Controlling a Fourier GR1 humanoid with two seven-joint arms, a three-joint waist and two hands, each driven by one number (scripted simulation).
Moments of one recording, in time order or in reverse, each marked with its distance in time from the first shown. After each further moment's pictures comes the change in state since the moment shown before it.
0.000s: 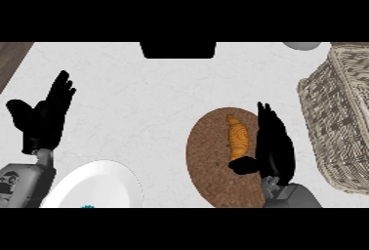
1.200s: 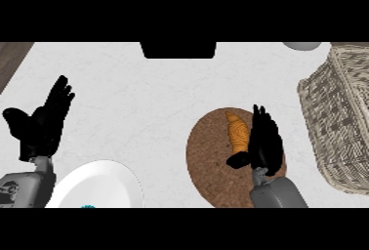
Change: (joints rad) left arm 0.051 -0.100 0.106 -0.067 -0.115 -0.106 0.026; right arm -0.007 0.153 -0.155 0.236 0.135 -0.028 -0.151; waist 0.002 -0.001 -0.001
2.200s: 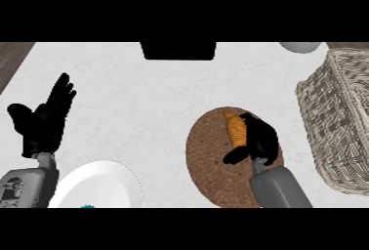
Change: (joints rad) left arm -0.027 -0.036 0.034 0.012 -0.051 -0.027 0.013; right arm -0.083 -0.003 -0.060 0.159 -0.070 0.076 -0.116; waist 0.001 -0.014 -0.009
